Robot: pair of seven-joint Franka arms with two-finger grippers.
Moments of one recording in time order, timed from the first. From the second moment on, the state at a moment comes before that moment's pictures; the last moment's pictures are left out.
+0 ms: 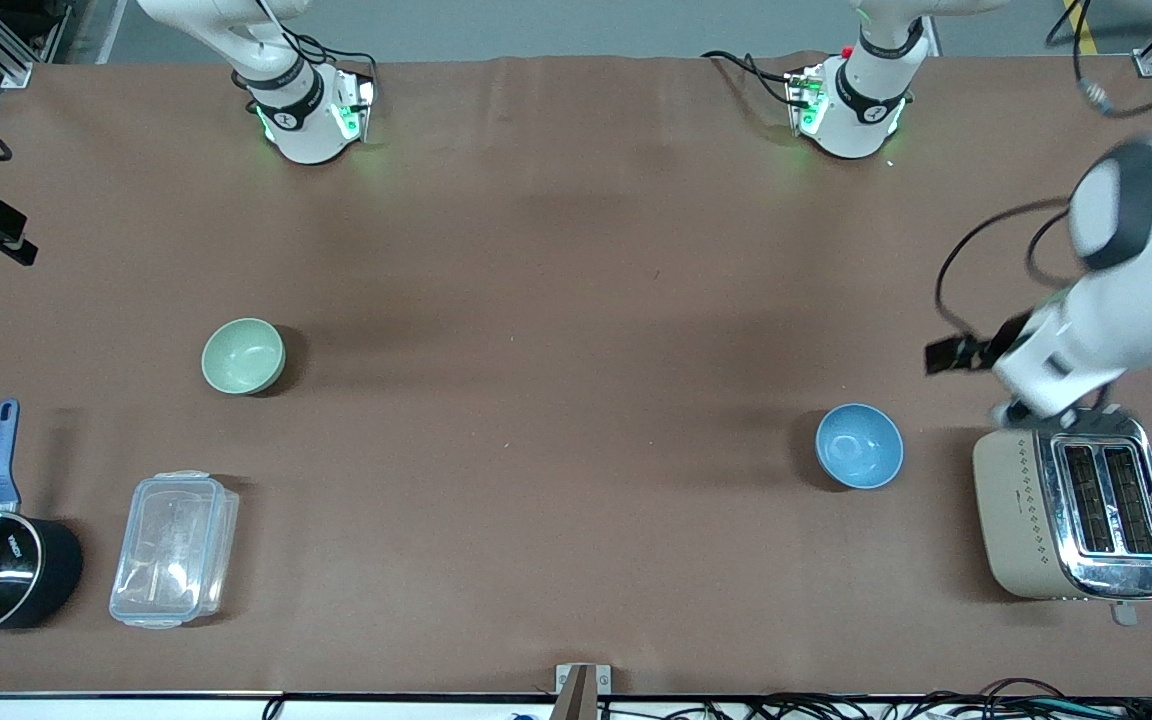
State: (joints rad) left arm -0.02 0.37 -0.09 -1.57 0.00 1.81 -0.02; right arm 0.07 -0.03 -0.14 -1.52 -0.03 1.53 -0.06
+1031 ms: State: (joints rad) left arm 0.00 0.71 -0.09 -1.56 0.08 2.09 -0.02; right arm -0.03 0.07 -0.16 -2.31 -0.05 2.42 -0.09
